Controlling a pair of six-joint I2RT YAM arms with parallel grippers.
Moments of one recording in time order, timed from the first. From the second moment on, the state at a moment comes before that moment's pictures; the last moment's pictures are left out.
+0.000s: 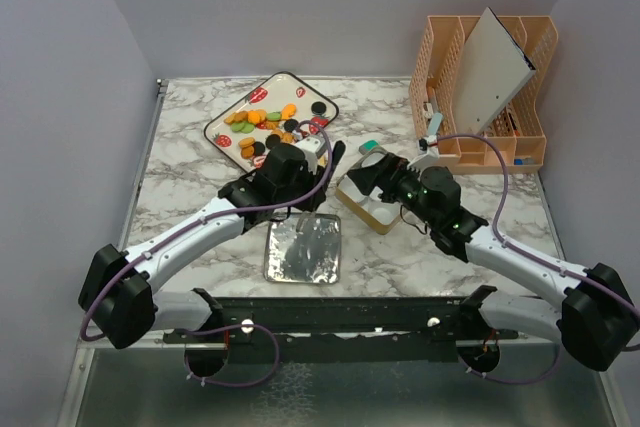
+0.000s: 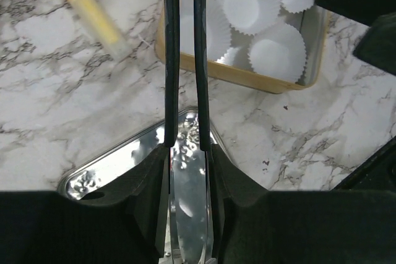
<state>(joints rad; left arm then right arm) -0.70 1.25 0.93 -0.31 0.05 -0.28 0.66 1.09 0.57 0.35 0.05 0.79</state>
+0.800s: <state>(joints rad) -0.90 1.39 1.01 -0.20 0.05 -0.26 0.66 1.22 0.51 0.55 -0.03 1.03</state>
